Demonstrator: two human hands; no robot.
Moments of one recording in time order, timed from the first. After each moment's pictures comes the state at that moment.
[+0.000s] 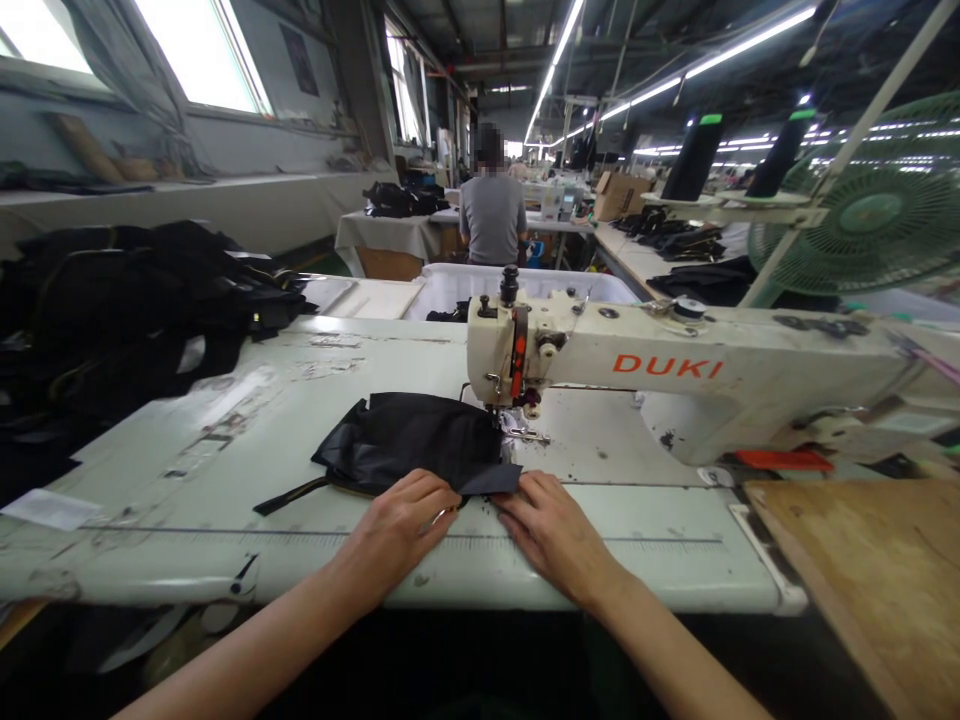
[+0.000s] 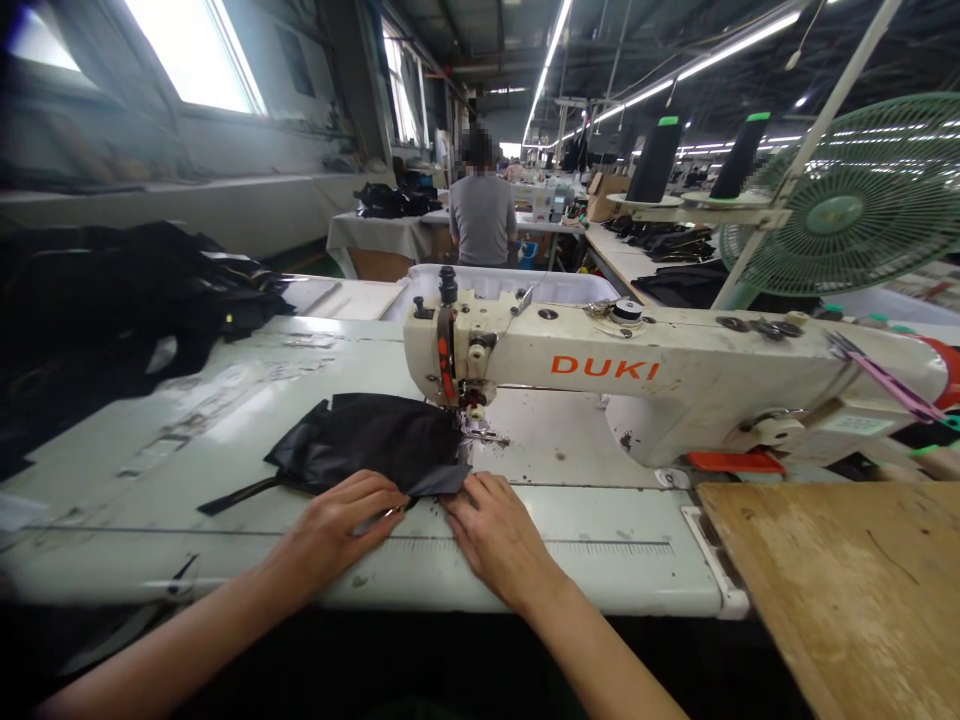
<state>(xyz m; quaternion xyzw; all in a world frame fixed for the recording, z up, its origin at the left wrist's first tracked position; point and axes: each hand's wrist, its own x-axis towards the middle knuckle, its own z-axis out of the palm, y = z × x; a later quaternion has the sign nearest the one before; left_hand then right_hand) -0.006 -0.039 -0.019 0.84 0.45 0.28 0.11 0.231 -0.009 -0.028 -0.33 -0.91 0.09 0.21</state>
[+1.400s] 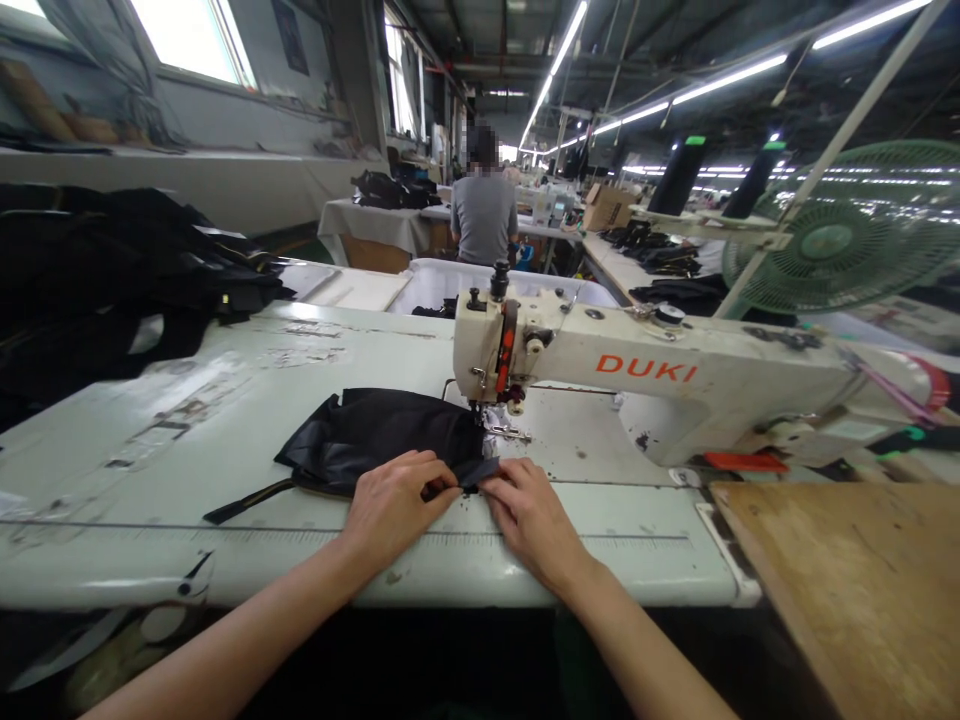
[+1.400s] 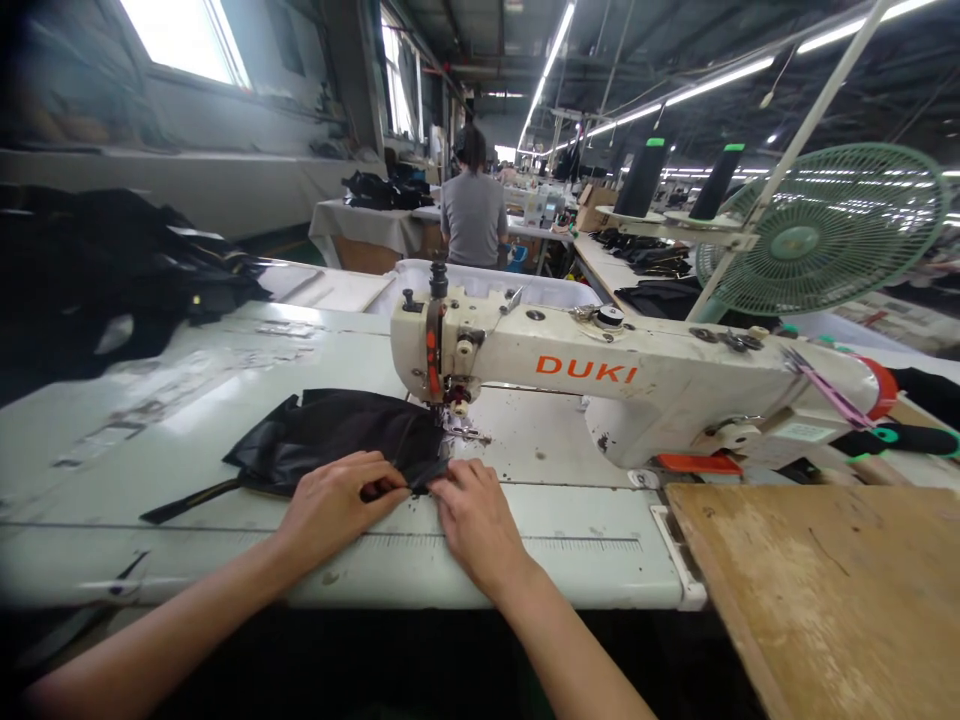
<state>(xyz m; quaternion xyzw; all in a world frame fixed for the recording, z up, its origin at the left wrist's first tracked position) 0.022 -0.021 -0.017 0.76 0.59 0.26 0.08 0.229 -0.004 -0.028 -0.39 -0.89 0.09 0.23</state>
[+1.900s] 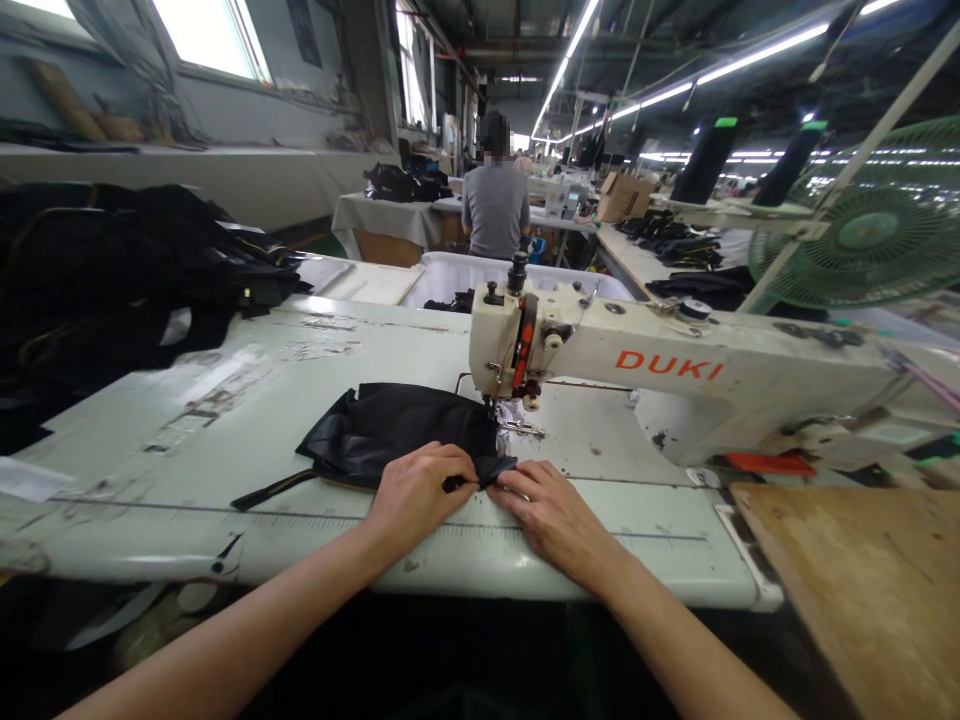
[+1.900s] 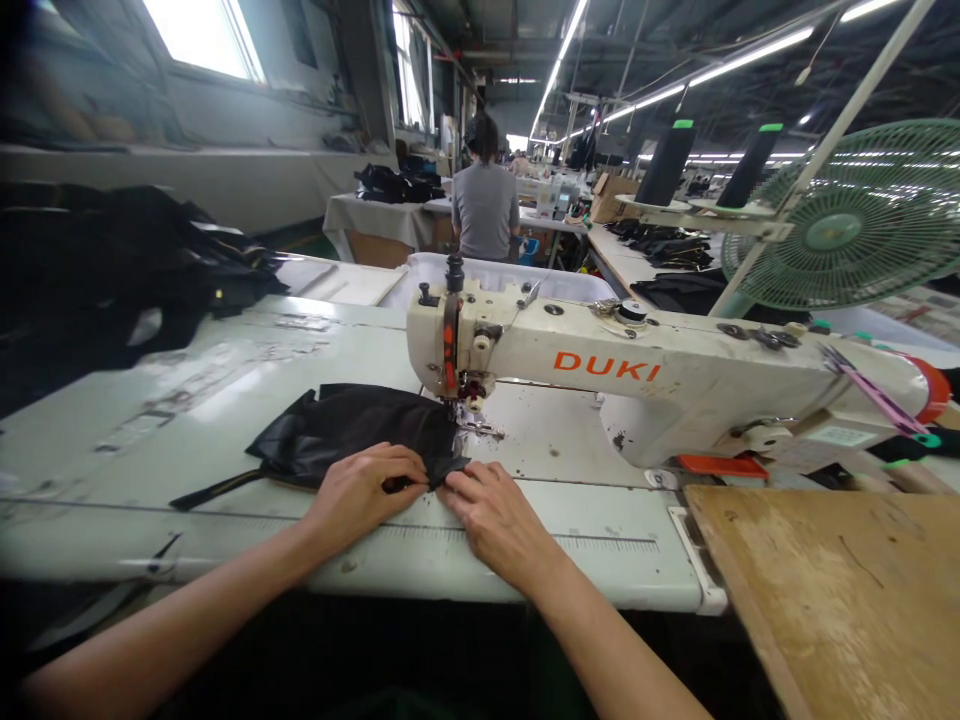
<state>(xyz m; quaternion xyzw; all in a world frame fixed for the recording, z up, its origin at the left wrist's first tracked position) 0.025 -0.015 -0.016 0.78 0.56 0.26 0.12 0.242 0.002 -0.020 -0.26 -0.95 0.04 0.15</state>
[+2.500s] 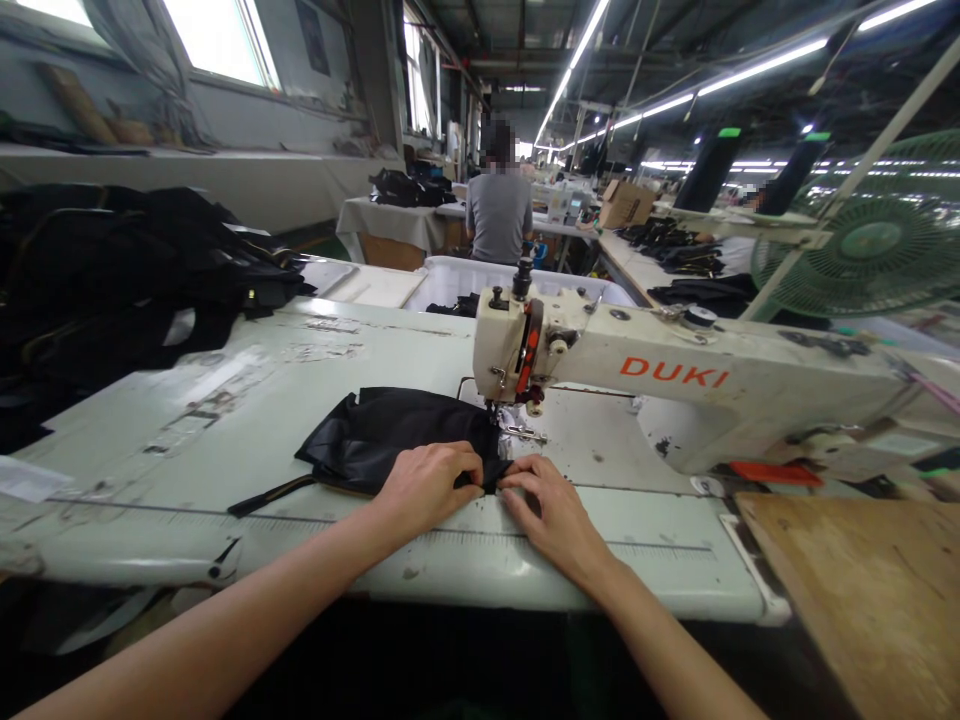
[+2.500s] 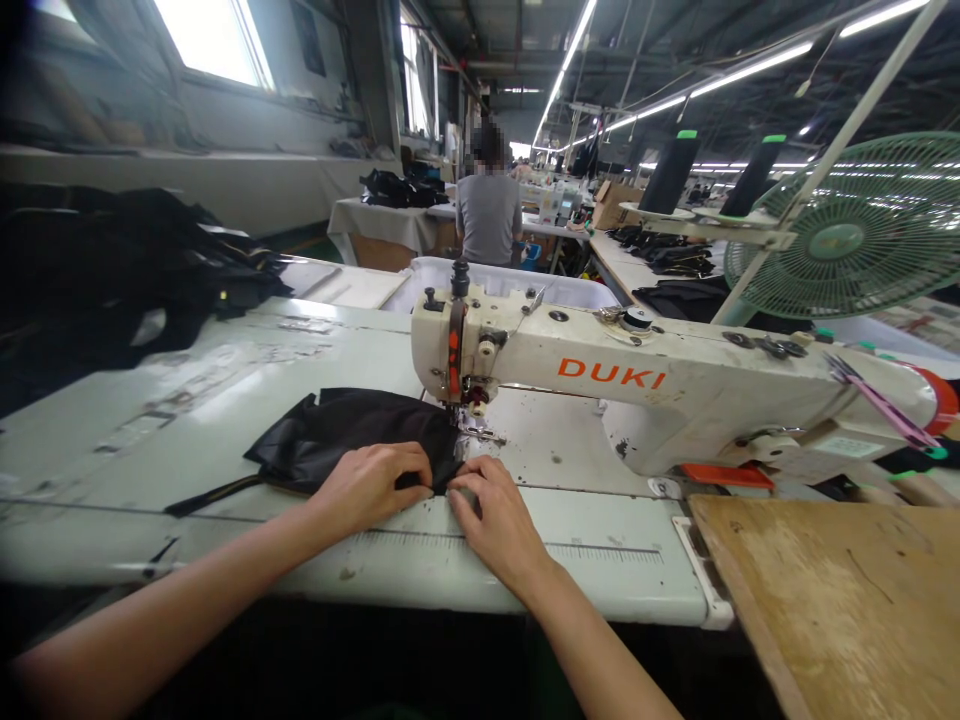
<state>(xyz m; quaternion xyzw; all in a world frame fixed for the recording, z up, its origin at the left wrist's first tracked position) 0.023 0.000 -0.002 0.81 0.55 0.17 0.14 0.232 0.003 -0.022 -0.40 -0.84 0.24 0.28</state>
